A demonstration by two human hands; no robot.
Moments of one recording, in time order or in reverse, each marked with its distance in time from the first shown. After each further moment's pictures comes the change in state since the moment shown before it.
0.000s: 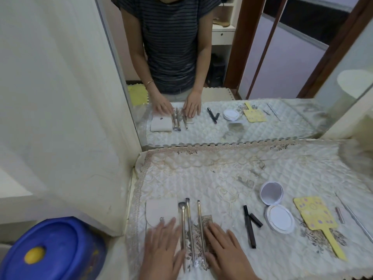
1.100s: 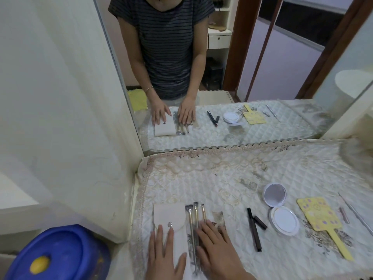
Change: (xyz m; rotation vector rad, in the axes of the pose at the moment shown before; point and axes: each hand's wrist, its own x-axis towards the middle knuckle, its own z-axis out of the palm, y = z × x) left_hand -0.005 -0.001 0.010 -0.334 0.028 -0.167; right_hand 0.025 -0.027 0.012 -0.015 0.160 0.022
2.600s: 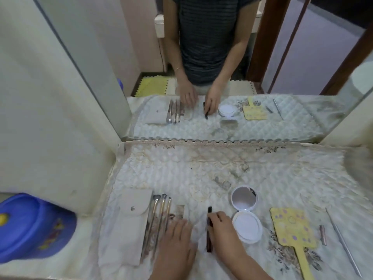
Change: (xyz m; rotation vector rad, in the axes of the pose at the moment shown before) left_hand 0.013 0.151 0.064 0.314 0.121 0.167; right_hand 0.016 0.137 -0.062 0.319 -0.430 0.057
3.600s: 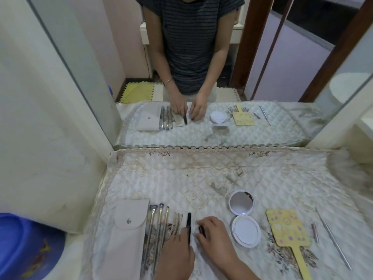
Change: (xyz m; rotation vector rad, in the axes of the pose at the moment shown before) left_hand 0.025 0.001 -0.011 -0.114 -0.516 -0.147; right_hand 0.003 -0.022 0.007 0.209 0.188 0.006
